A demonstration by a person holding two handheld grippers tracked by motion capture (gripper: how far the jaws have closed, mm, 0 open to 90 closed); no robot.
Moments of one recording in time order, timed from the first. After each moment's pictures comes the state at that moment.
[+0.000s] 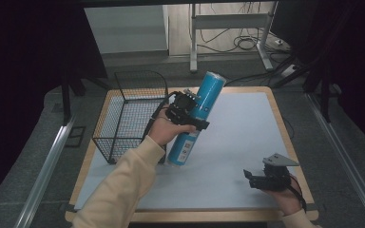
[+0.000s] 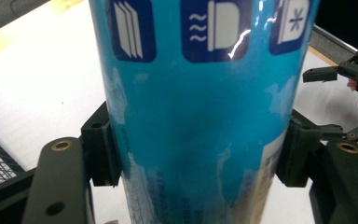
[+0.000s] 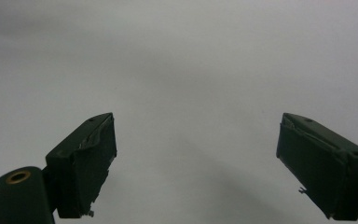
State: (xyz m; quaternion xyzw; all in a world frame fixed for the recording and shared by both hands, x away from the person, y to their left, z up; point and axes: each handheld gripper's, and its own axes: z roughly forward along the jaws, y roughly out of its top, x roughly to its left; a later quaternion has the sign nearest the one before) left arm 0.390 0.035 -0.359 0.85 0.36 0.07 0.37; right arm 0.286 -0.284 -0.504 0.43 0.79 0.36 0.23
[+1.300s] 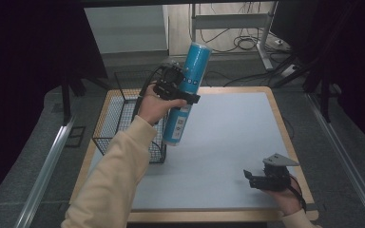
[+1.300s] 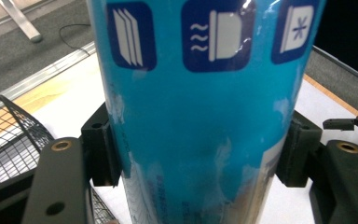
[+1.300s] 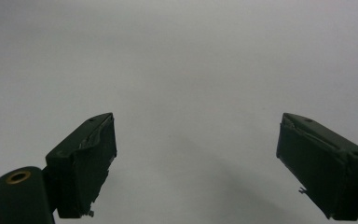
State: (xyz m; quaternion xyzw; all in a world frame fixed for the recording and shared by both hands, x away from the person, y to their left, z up) left arm 0.418 0.068 -0.305 0.83 0.40 0.13 0.38; right arm 0.287 -0.285 -0.506 0.44 0.79 0.36 0.23
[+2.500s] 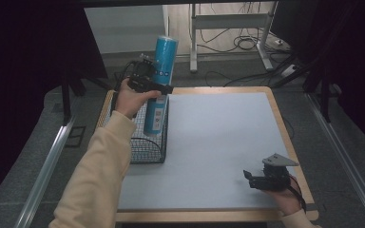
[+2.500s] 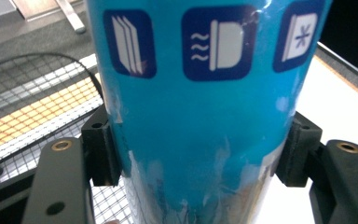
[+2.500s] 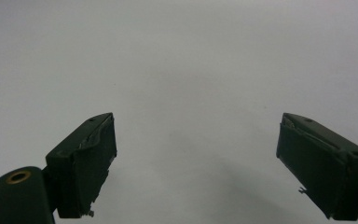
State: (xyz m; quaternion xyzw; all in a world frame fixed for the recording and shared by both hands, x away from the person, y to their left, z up) left arm 0.438 0.138 -0.314 0.79 0.46 0.16 0.37; right arm 0.287 -0.284 -0.506 0.44 0.80 0.35 0.23
